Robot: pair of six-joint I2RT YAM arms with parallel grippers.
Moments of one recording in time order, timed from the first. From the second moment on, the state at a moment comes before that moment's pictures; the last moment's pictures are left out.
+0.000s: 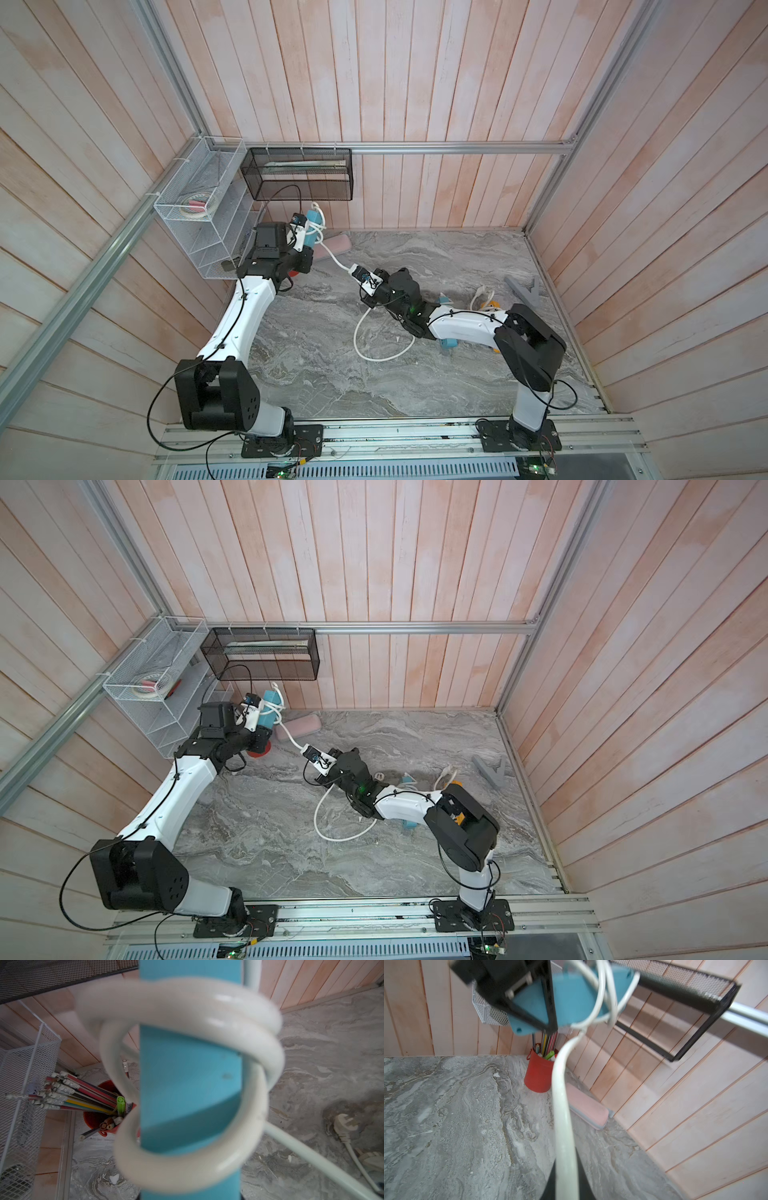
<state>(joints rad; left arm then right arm) -0.05 1.48 1.32 -0.51 0.14 0.24 0.92 1.83 1.16 0.58 0.03 -0.43</state>
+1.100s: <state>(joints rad) -0.36 1.31 1.27 -0.67 0.62 0.50 0.56 2.25 2.03 -0.05 -0.75 -0.37</state>
